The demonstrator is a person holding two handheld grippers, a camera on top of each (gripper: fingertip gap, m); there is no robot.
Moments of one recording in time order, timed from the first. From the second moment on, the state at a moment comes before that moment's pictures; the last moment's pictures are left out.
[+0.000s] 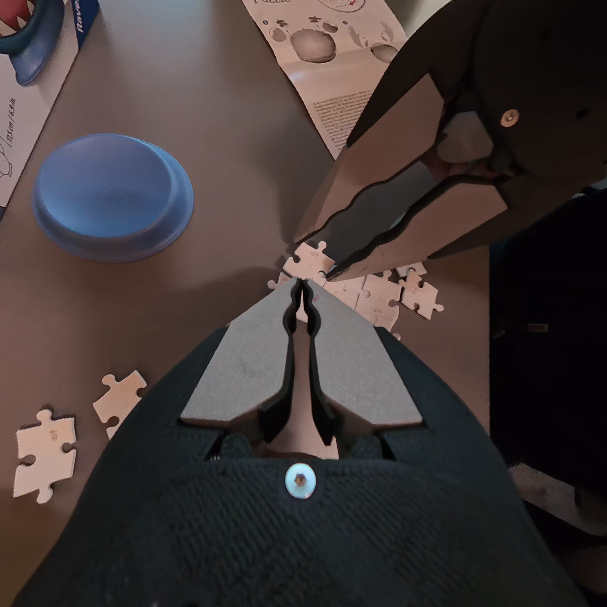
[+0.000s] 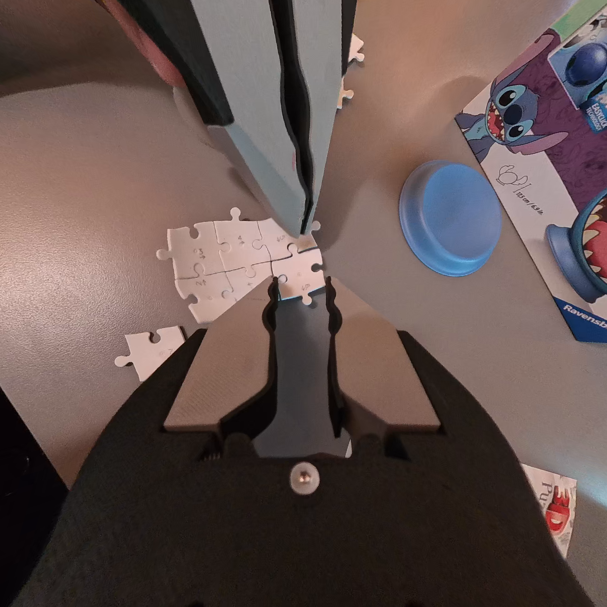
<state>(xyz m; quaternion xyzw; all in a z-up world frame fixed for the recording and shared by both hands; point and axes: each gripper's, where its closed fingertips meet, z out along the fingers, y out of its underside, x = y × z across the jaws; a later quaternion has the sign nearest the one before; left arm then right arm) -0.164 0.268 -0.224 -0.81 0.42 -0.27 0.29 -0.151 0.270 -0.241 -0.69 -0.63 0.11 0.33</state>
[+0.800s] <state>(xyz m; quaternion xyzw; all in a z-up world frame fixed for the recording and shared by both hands) -0.160 0.271 -0.238 -0.82 0.44 -0.24 0.28 -0.150 0.277 -0.238 -0.67 -0.66 0.09 0.32</state>
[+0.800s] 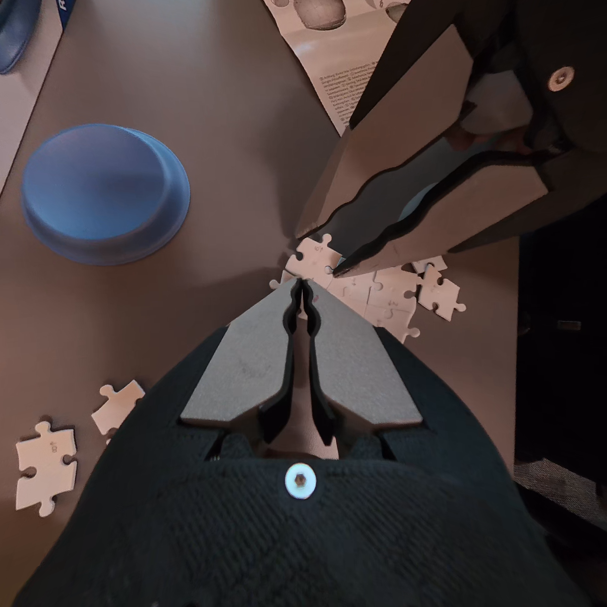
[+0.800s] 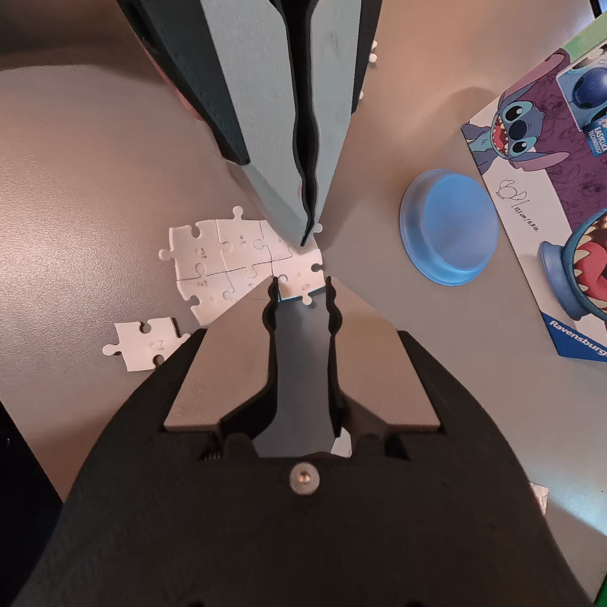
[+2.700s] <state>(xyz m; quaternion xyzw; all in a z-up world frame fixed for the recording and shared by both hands) -0.156 0.267 -0.245 -0.82 0.45 -0.23 0.27 -0.159 0.259 -0.235 -0.63 -0.72 0.21 0.19</state>
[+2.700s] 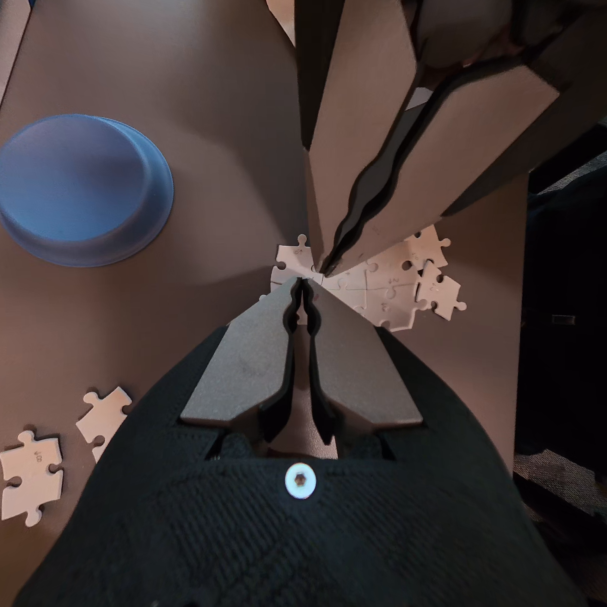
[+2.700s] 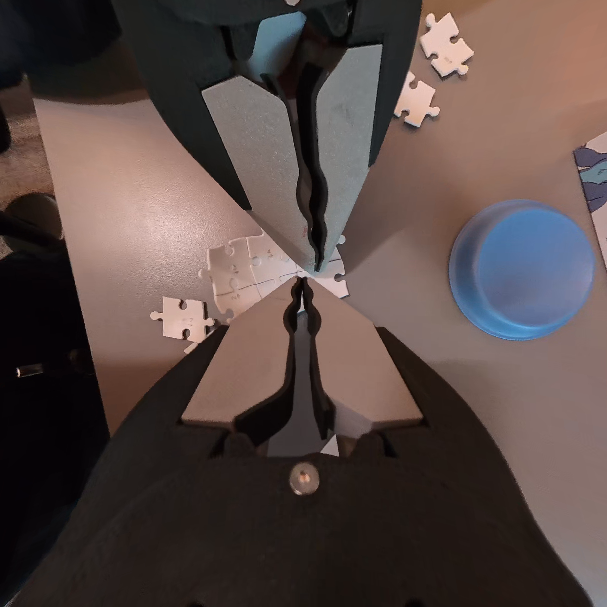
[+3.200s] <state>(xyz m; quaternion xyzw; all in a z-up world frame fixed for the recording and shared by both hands) -0.155 0.265 -0.245 -0.82 0.45 -0.23 0.27 -0.159 0.257 -0.248 -0.65 -0.72 0.18 0.20</state>
